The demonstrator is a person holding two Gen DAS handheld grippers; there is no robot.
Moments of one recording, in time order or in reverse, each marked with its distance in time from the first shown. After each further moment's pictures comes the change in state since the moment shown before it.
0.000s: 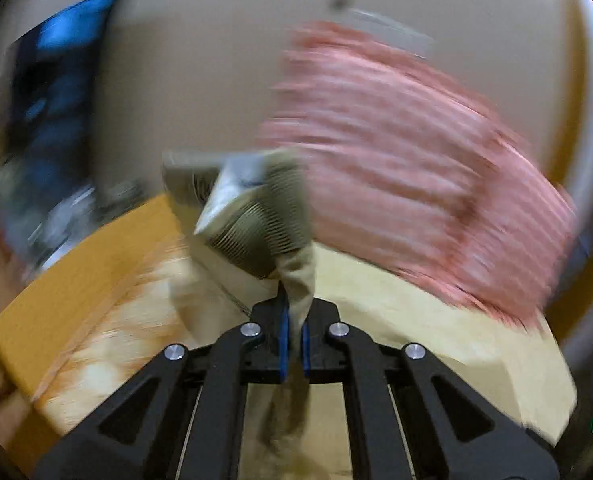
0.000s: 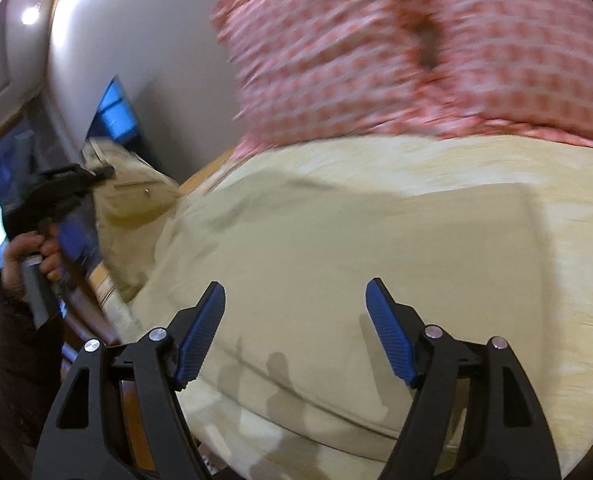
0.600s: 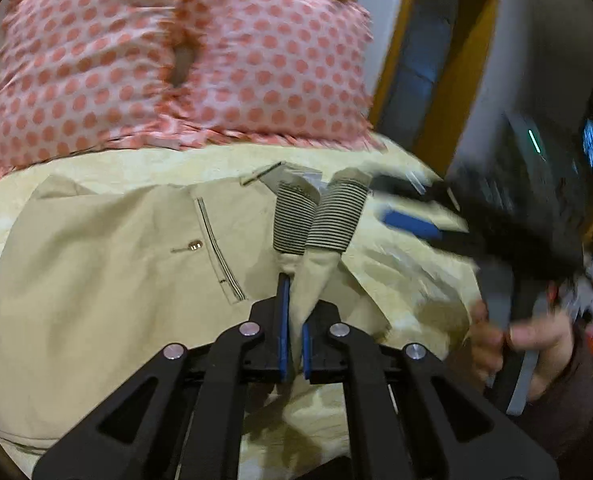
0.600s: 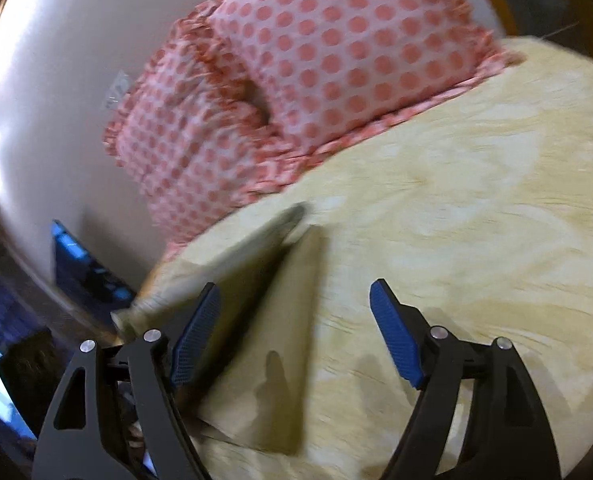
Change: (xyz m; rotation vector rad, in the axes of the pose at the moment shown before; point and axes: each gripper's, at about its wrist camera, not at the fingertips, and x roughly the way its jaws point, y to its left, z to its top) left arm 0.023 -0.225 -0.166 0.419 0.317 -0.490; right arm -0.057 -0.134 0.021 0.404 -0.095 0.016
